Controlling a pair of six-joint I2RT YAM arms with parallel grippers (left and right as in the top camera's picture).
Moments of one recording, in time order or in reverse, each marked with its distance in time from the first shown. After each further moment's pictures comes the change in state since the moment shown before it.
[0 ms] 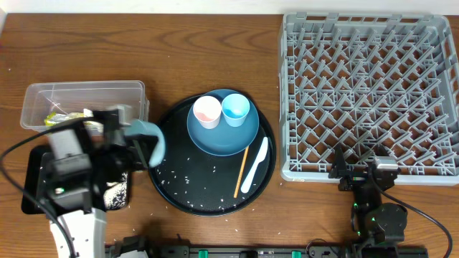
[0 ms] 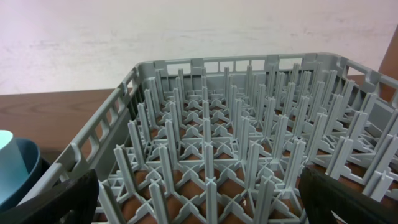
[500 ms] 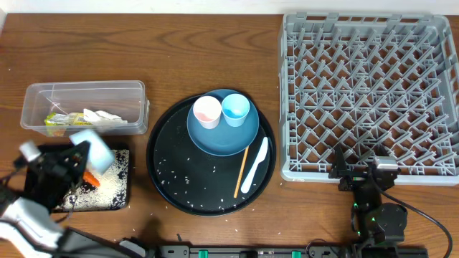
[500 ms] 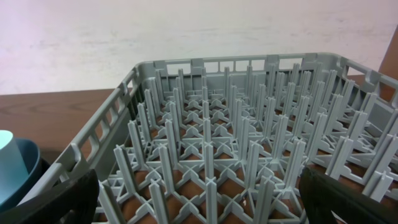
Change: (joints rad) left arm 0.871 0.368 -0.117 0.094 0.782 0.241; right arm 0.000 0.000 0.000 0.000 0.000 0.000
